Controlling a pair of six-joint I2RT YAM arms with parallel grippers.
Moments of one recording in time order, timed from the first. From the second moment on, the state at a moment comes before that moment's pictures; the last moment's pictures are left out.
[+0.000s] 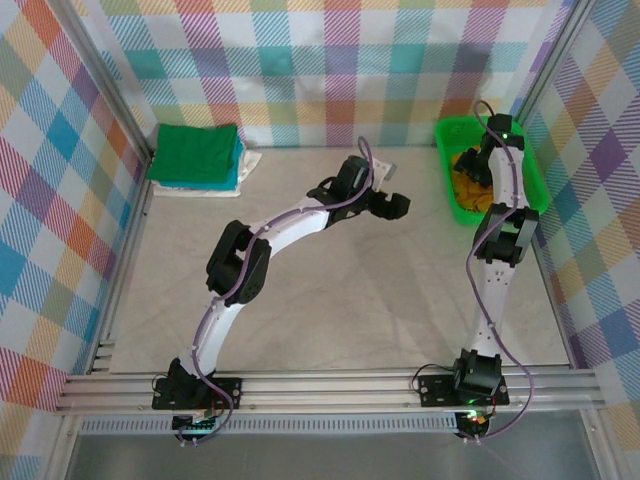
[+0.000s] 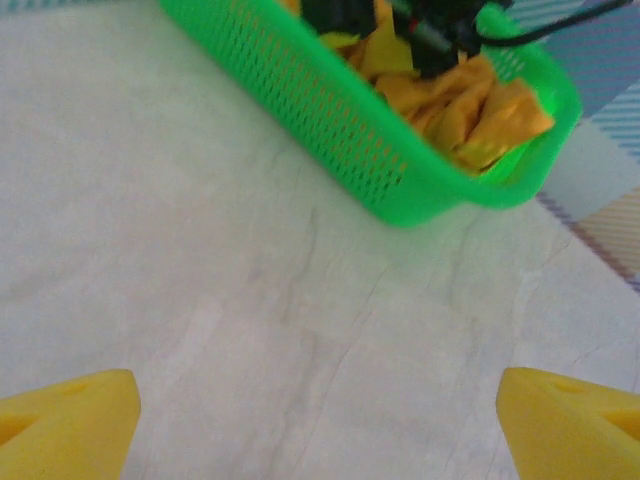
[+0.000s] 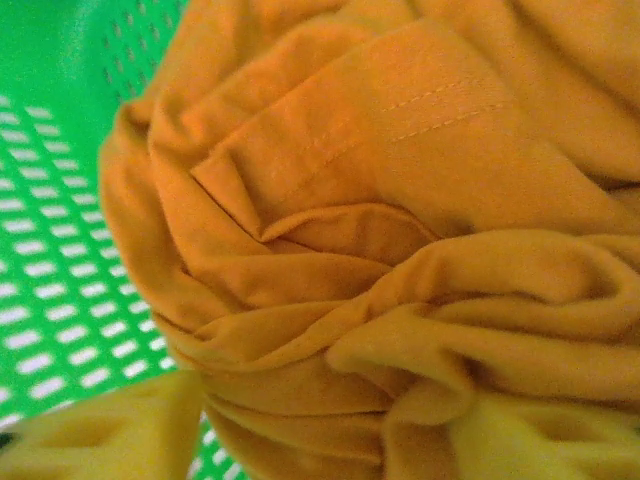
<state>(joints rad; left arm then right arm) -0.72 2.30 1.92 -0.14 0.32 -0.27 -0.20 2.64 2.60 -1.08 -0.11 0.36</state>
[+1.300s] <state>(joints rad) -0.67 1.62 1.20 0.10 0.15 -0.29 0.14 1.98 2.80 -0.95 -0.12 0.17</state>
